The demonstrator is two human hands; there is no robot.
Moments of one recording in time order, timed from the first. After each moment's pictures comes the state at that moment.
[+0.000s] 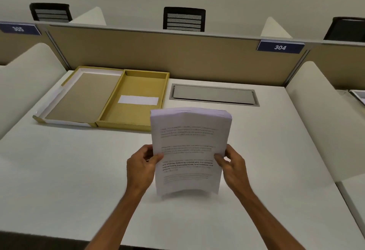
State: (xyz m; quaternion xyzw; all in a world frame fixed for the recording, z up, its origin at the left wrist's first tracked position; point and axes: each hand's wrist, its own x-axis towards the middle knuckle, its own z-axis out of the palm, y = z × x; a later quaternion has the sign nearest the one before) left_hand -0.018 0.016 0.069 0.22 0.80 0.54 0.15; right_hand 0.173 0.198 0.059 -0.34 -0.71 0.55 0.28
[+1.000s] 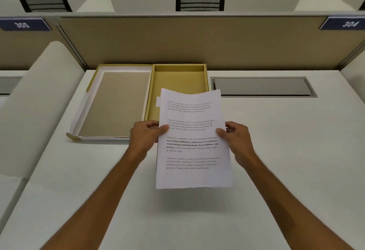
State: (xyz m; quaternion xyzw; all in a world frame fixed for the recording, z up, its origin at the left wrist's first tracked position) left_hand -0.317 -0.012 0.080 0.15 0.77 0.52 0.33; right_hand -0.100 0.158 0.059 -0.48 -0.60 0.61 0.21
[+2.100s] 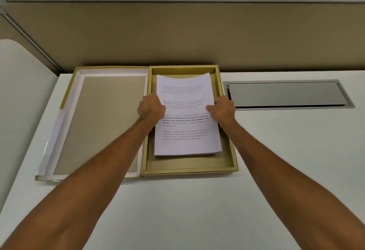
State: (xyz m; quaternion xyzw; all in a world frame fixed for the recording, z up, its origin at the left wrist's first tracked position) left_hand -0.491 0.175 0.002 0.27 0.93 0.14 0.19; right_hand -0.318 0.304 -0.010 -0.58 -0.74 0.35 0.06
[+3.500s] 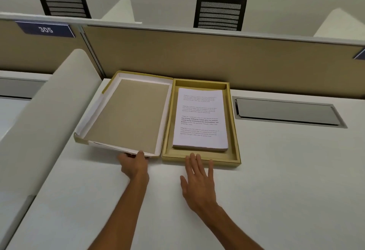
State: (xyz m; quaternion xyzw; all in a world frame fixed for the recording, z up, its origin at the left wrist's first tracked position) left_hand -0.405 -0.040 -0.011 -0.24 0.74 0.62 0.13; right_hand -0.227 0.037 -0.026 -0.31 -0.94 0.09 -0.10
